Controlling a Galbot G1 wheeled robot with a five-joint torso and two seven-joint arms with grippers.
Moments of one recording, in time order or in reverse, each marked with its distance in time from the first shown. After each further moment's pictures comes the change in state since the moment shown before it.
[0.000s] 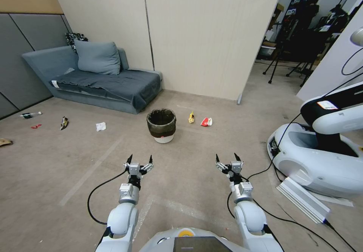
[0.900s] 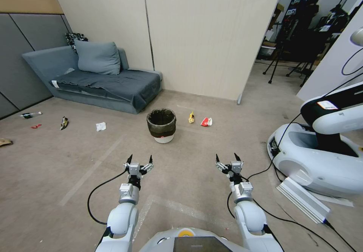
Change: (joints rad) left arm 0.003 0.000 0.000 -0.001 0.000 0.000 0.000; right arm -0.006 0.001 0.001 0.002 0.000 0.001 0.000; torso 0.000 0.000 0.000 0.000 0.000
